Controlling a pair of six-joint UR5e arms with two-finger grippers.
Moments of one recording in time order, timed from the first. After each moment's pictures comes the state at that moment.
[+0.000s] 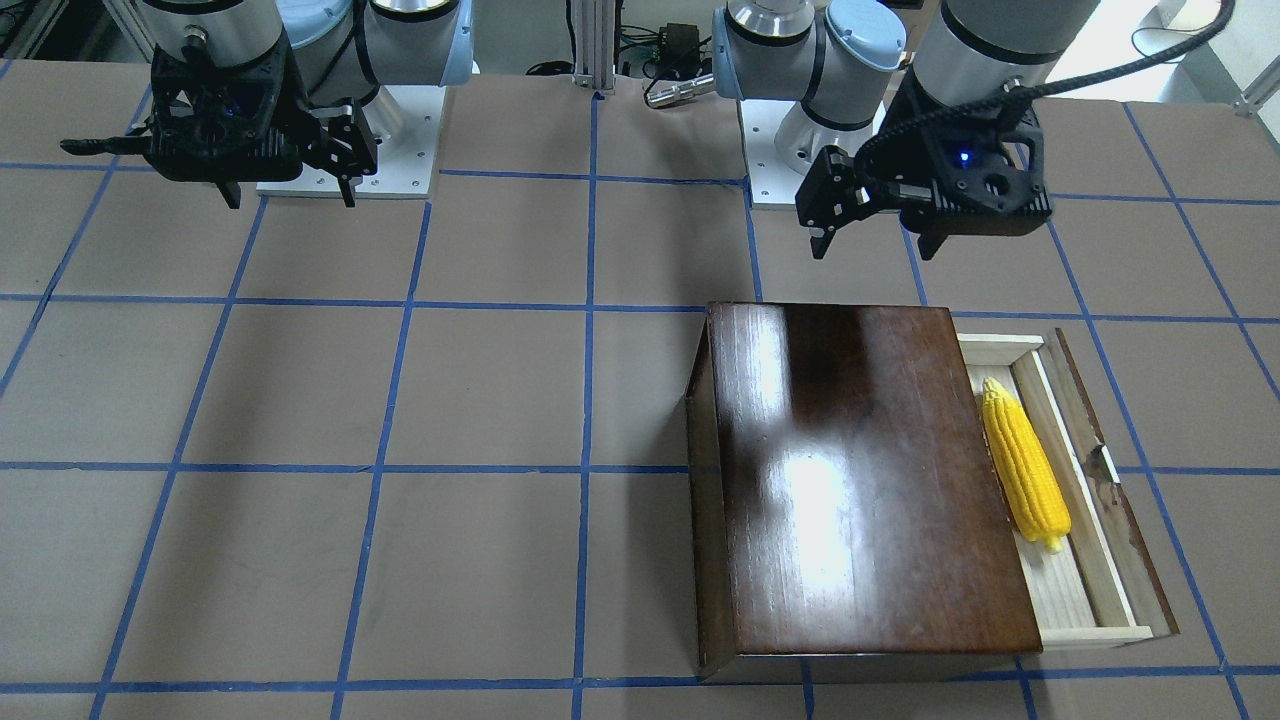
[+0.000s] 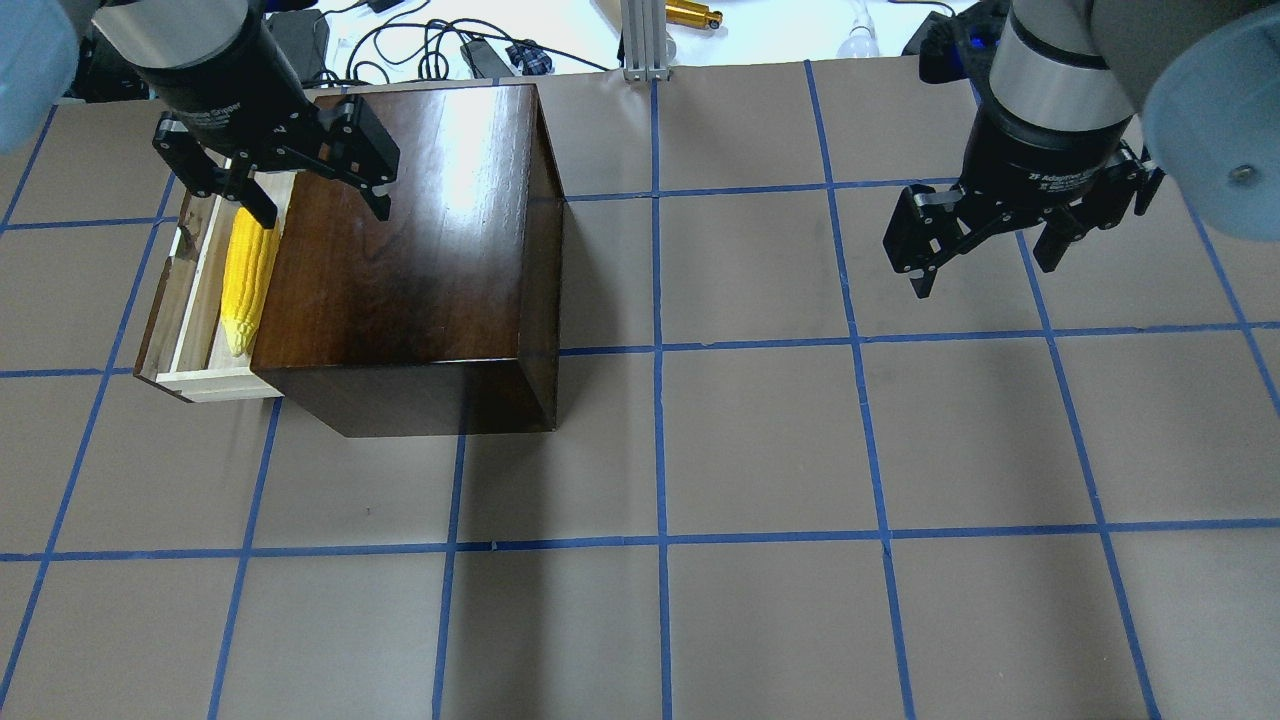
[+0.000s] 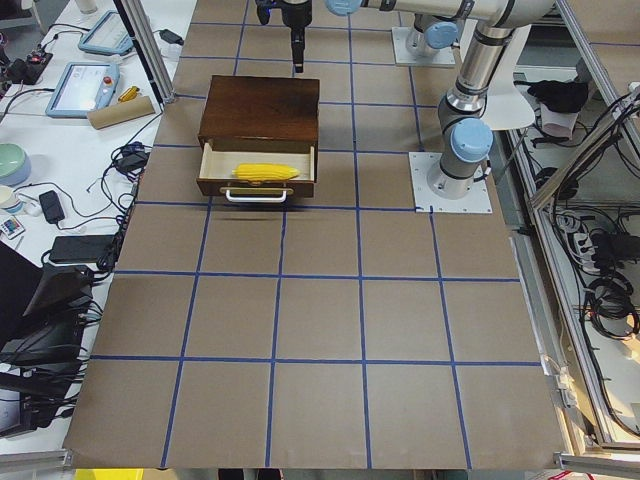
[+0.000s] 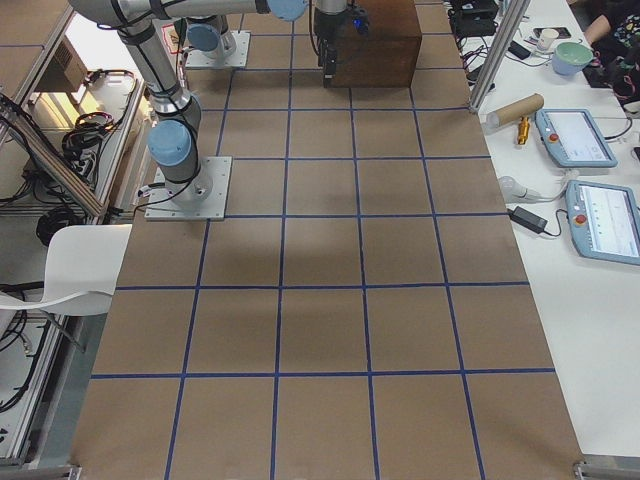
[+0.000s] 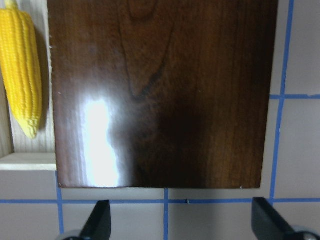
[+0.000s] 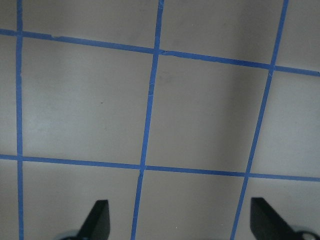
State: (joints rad) left arm -1.59 -1.59 -1.47 -1.68 1.56 -0.04; right arm 1.61 -1.64 1.59 -1.46 -1.68 -0.08
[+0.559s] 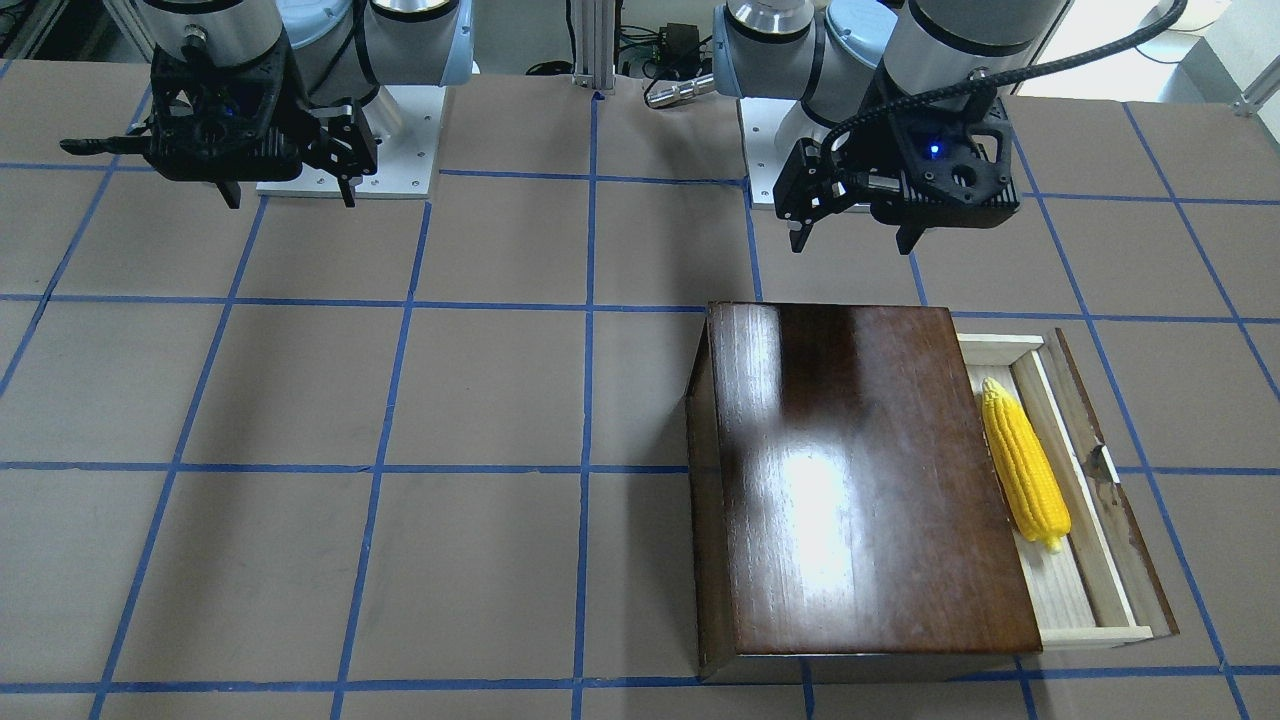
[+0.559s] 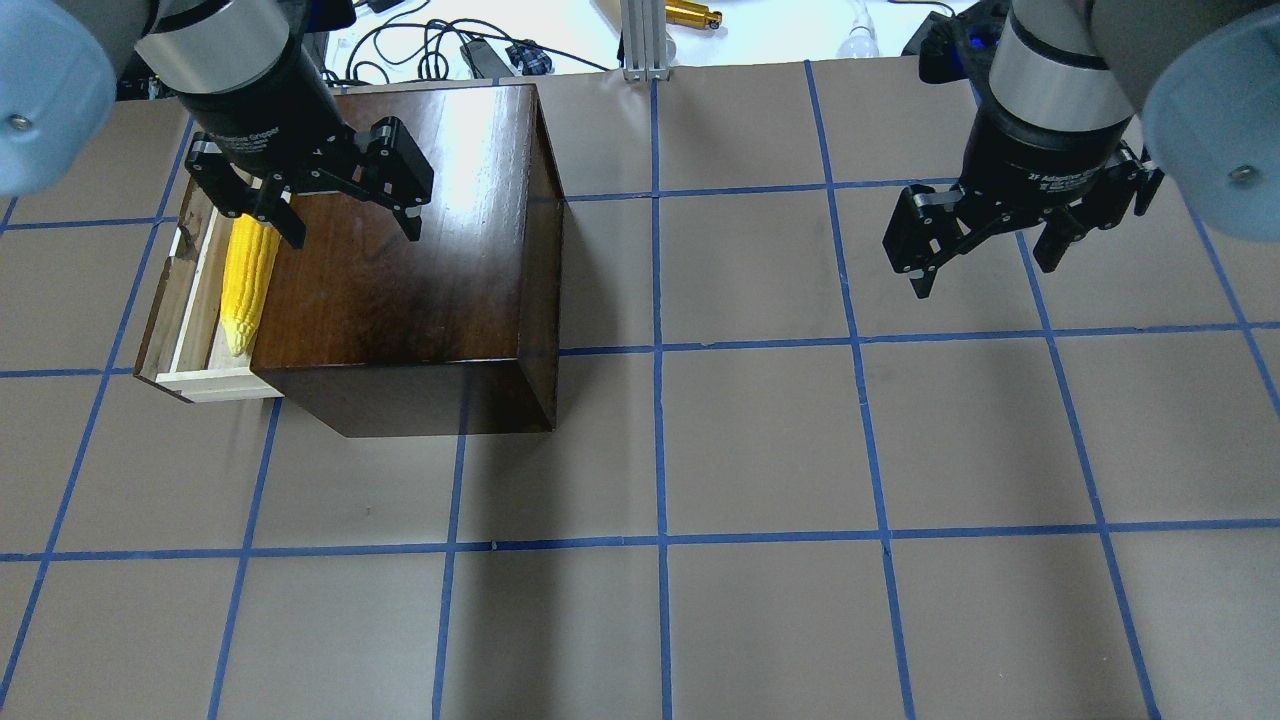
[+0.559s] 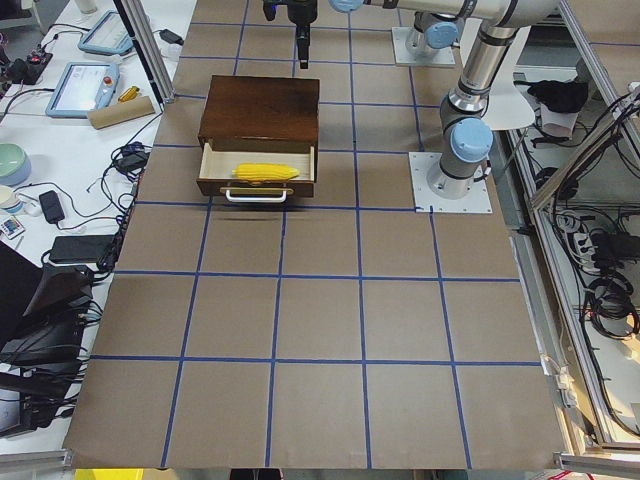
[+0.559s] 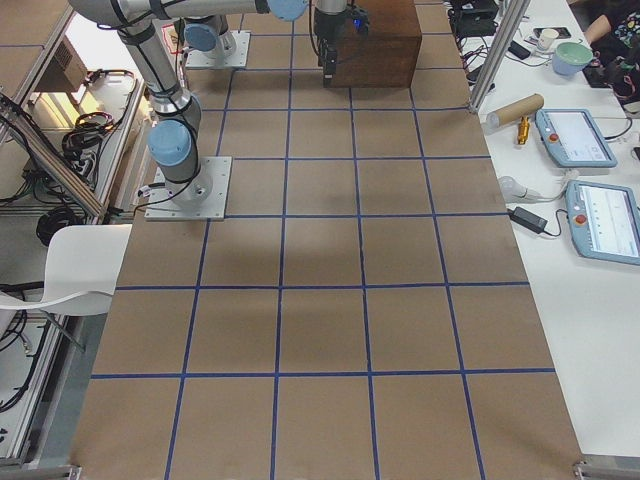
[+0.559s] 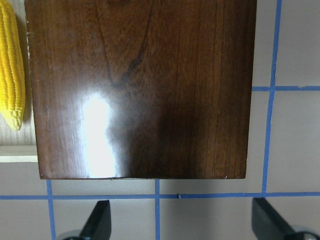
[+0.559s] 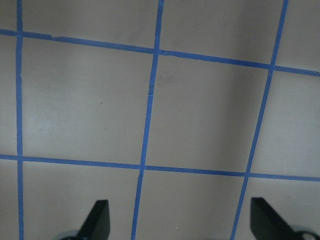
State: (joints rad) left arm -1.61 -1.59 -1.48 -1.66 1.56 -0.05; right arm 1.61 -1.64 1.59 -1.46 -1.68 -0.08
